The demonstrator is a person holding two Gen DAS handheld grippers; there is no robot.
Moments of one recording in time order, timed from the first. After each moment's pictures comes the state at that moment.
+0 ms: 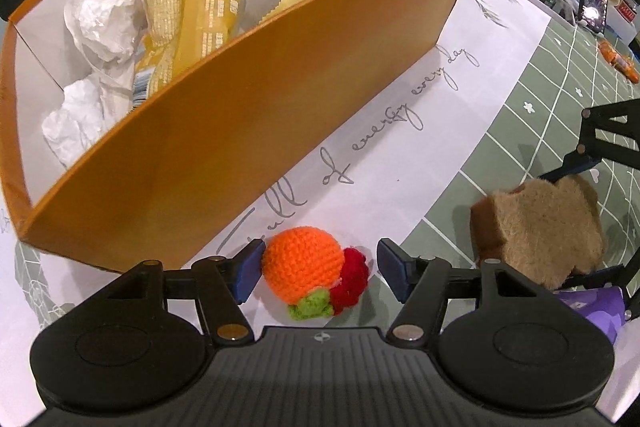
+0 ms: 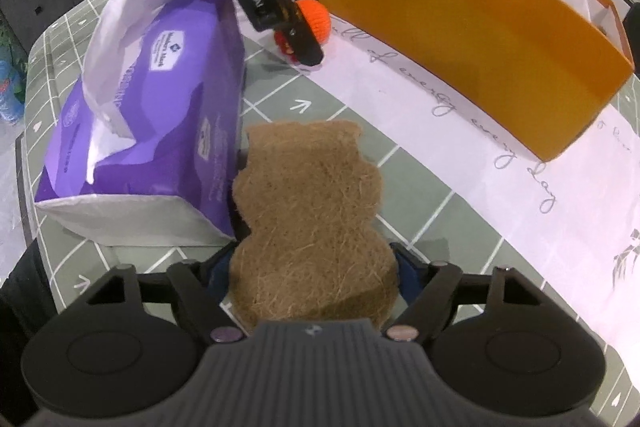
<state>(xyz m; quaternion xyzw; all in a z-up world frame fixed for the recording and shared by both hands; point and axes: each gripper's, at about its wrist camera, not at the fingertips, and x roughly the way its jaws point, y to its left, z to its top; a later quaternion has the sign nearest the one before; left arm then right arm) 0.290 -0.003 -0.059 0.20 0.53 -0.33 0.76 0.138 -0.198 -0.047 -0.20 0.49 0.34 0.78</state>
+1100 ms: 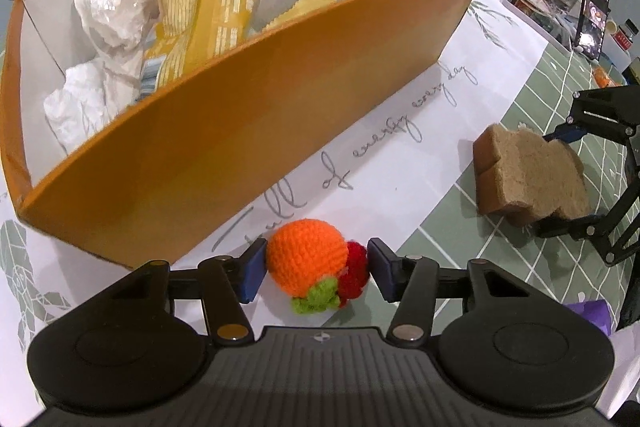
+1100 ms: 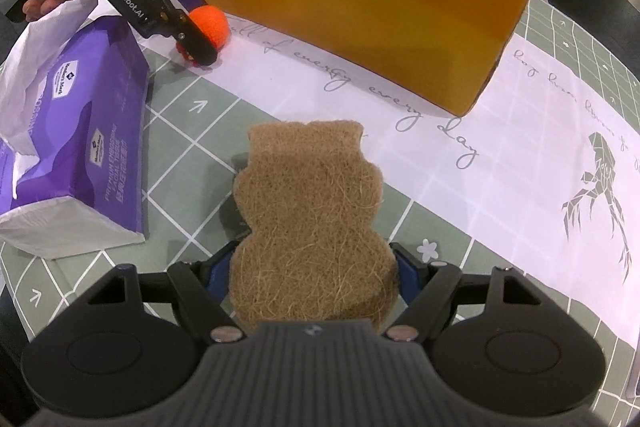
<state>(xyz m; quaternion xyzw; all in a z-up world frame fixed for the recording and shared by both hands) 0.292 0.009 -0.055 0.16 0.53 -0.34 0.76 0.162 -0.238 -0.052 -0.16 0.50 0.26 0.81</state>
